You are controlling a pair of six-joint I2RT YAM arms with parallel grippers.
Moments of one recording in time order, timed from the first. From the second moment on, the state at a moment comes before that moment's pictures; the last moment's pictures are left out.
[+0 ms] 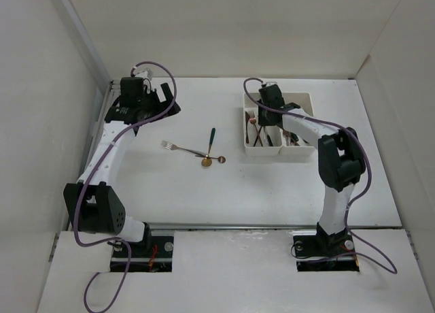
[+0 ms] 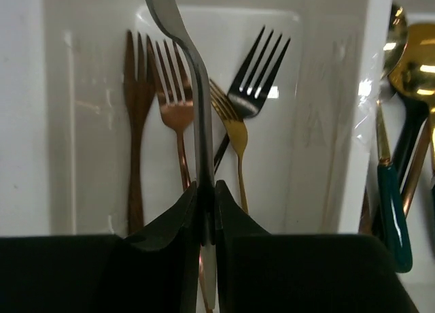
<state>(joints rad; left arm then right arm) -0.10 1.44 1.33 -0.53 0.21 -0.39 0.40 1.94 1.48 -0.31 0.23 0.27</state>
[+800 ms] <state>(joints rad) -0.06 1.41 1.06 -0.53 0.10 -0.48 0.76 1.87 1.64 -0.36 0.17 0.11</state>
